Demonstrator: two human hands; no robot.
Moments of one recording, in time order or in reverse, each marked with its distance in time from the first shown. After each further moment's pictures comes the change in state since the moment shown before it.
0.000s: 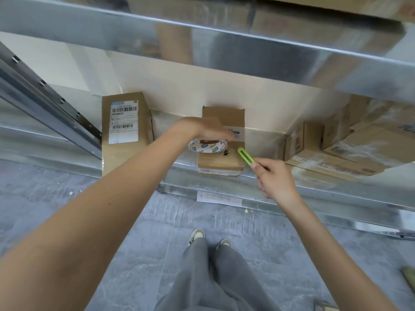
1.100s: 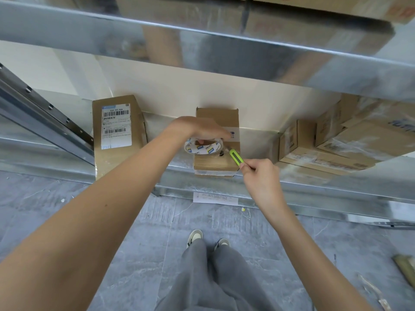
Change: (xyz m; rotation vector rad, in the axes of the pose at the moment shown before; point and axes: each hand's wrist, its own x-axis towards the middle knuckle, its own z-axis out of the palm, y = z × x) left_hand 0.001 0.002 -0.004 -0.021 -0.052 0.010; right_hand -0.024 -0.040 0.020 -0.259 0.157 -0.032
